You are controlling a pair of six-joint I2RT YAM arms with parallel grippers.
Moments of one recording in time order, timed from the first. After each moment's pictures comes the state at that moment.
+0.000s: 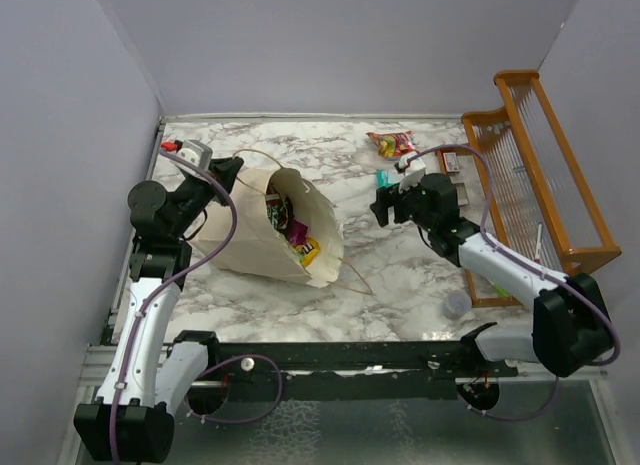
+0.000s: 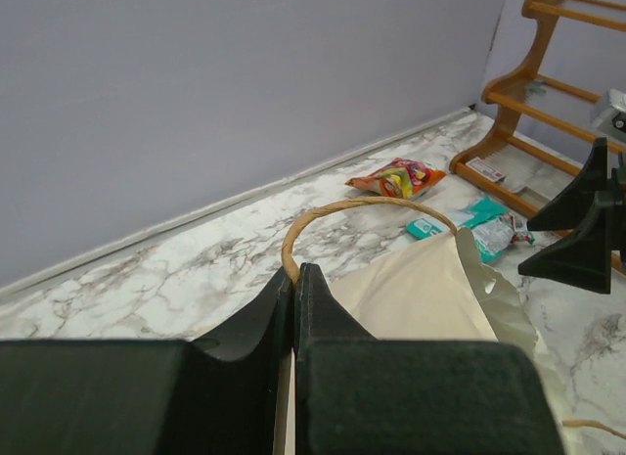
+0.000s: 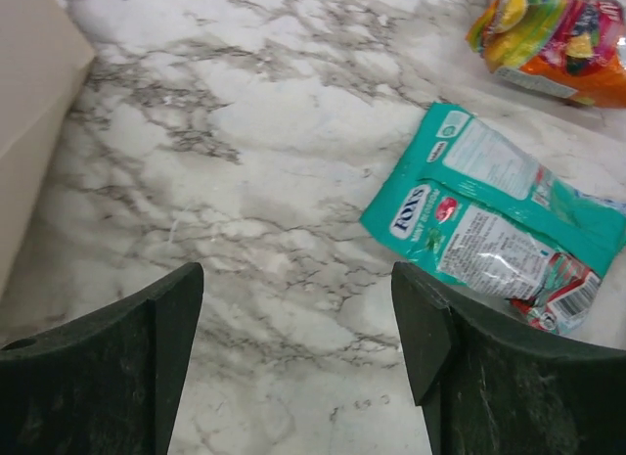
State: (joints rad) left arm -0.04 0.84 0.83 0.16 0.51 -0.08; right arm 0.45 1.36 0.77 0.19 -0.02 0.00
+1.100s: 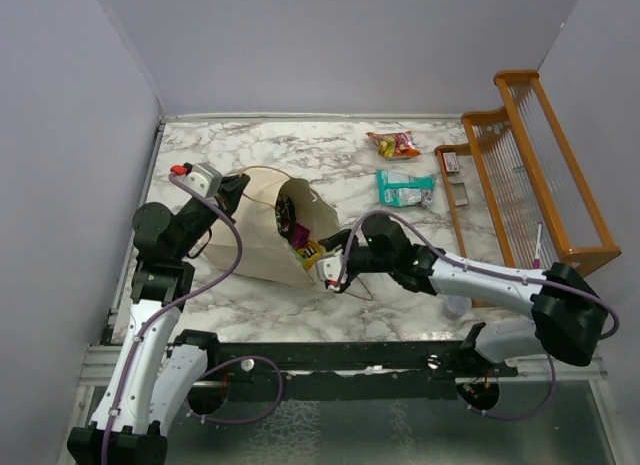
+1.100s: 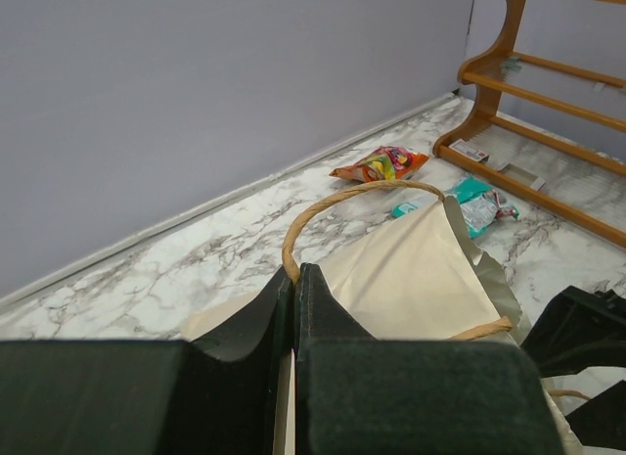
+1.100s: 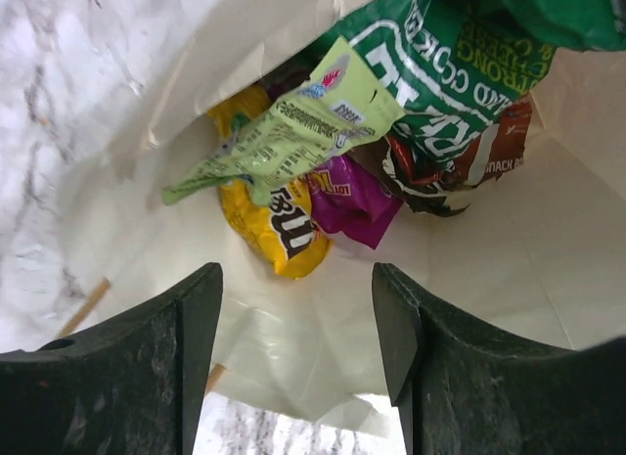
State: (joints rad) left arm -0.12 0.70 0.74 0.11 0.50 0.00; right arm 0.93 1.31 0.72 0.12 -0.40 -0.99
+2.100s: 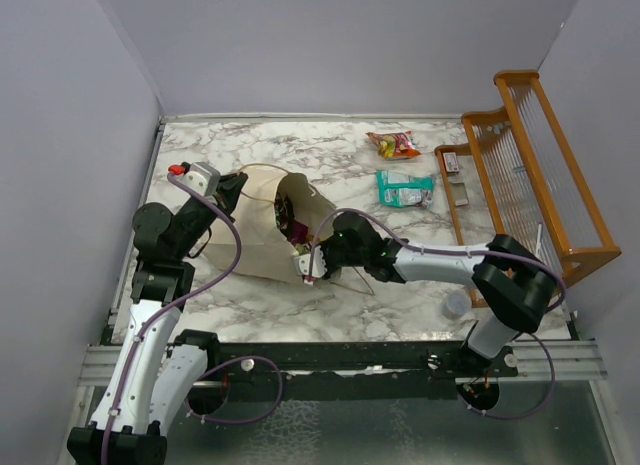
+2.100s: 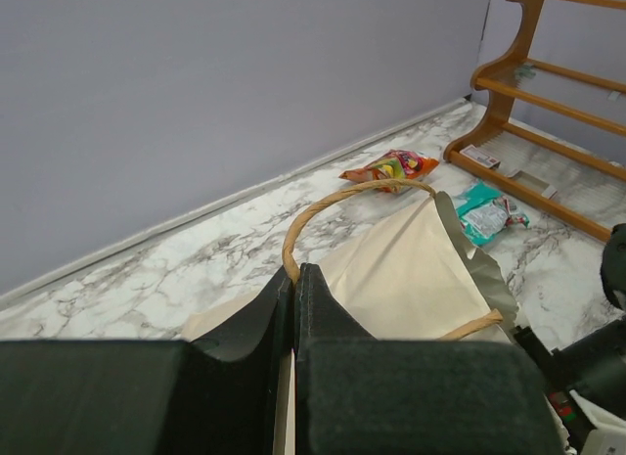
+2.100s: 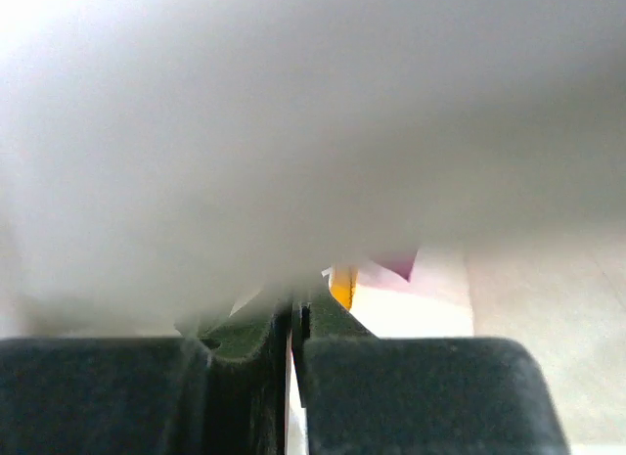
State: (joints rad) left arm -0.13 0.70 0.73 0.12 0.46 -0.01; right arm 0.93 1.69 0.89 0.18 -0.27 -1.13
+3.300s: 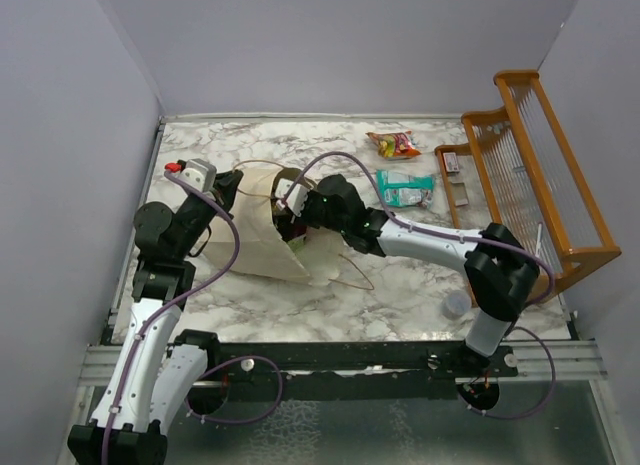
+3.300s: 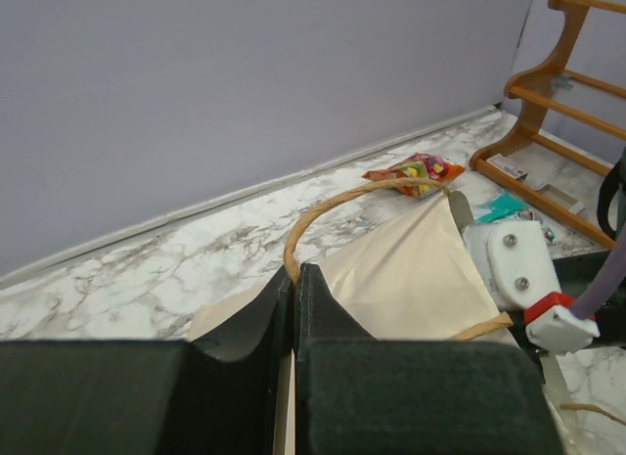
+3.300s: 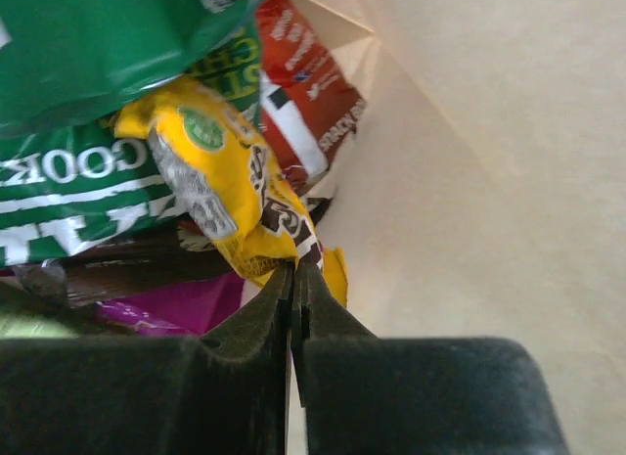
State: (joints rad) left arm -0.13 0.71 0.73 0.13 0.40 -0.04; right arm 0.91 1.75 1.17 0.22 -0.04 -0.55
